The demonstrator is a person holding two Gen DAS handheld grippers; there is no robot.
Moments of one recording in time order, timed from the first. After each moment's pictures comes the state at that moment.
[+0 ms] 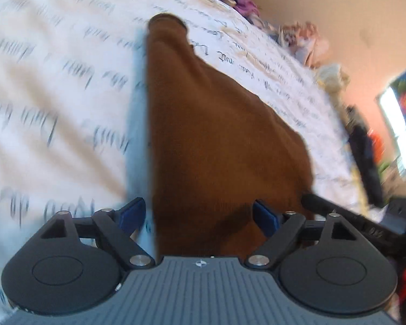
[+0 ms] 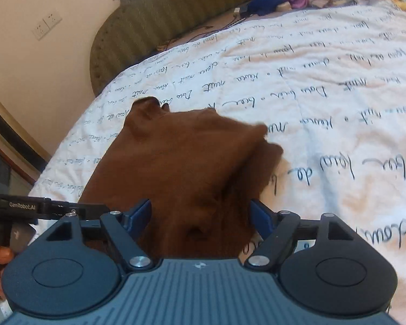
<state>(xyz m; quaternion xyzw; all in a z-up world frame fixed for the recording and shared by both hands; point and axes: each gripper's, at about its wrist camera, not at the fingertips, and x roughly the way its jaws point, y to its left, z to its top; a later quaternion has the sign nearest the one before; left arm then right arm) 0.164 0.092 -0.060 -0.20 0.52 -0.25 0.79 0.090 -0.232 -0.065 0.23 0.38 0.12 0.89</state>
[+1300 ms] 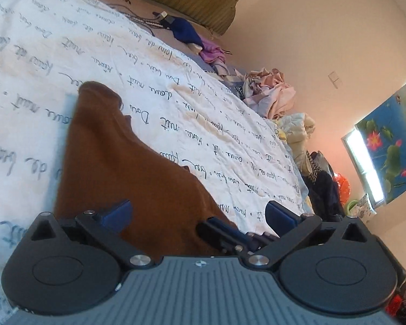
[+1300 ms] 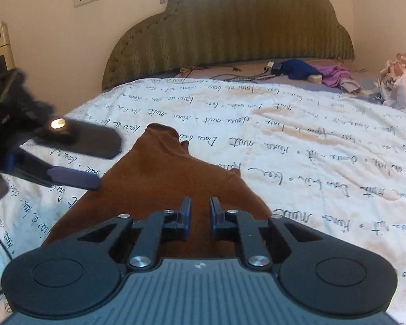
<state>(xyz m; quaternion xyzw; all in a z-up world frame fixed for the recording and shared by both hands) 0.224 0.026 -0.022 -0.25 0.44 -0.29 0.81 0.150 -0.152 -0.042 0.03 0.32 0.13 0.94</state>
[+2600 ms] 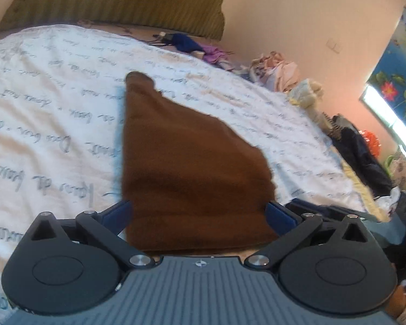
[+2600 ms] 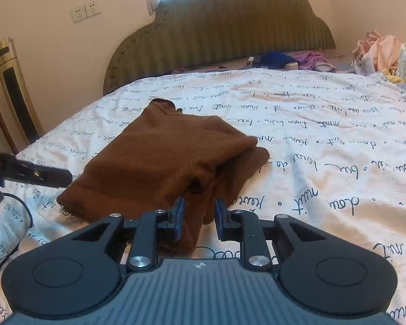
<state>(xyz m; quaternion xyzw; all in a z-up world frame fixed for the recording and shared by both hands) 0.060 0.072 -0.012 -0.12 0.37 -0.27 0.88 0.003 -0.190 -0.055 0.05 0.28 0.10 0.95</state>
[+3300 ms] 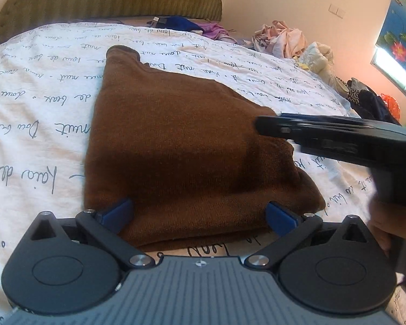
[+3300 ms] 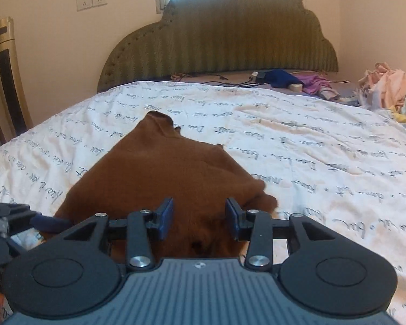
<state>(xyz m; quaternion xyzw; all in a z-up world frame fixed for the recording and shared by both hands) 0.062 0.019 -0.059 -0.02 0.40 -0.24 0.89 0.061 -0.161 -0.042 0.00 0.28 0.09 0.96</state>
